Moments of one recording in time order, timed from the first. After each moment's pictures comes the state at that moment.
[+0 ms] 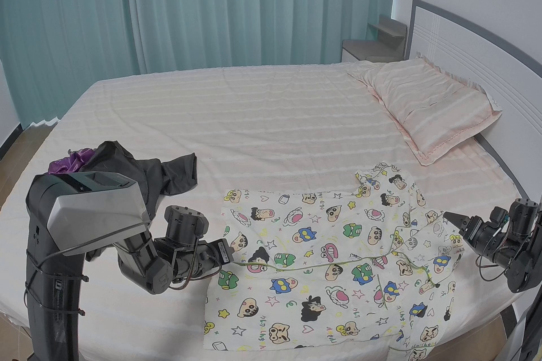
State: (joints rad) left arm -0.40 2.39 -0.79 -0.90 -0.07 -0.65; right arm -0.24 2.08 -0.12 -1.55 0.42 0.55
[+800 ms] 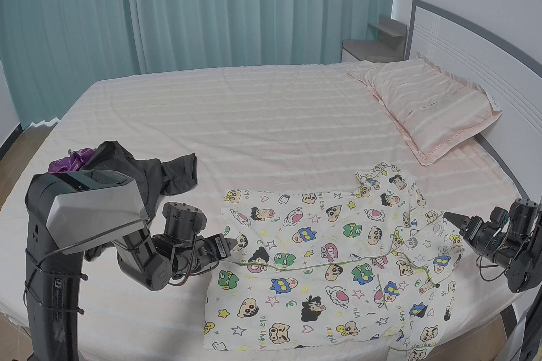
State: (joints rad) left arm -0.38 2.39 -0.81 -0.90 -0.02 -0.63; right arm -0.24 2.08 -0.12 -1.55 0.43 0.55
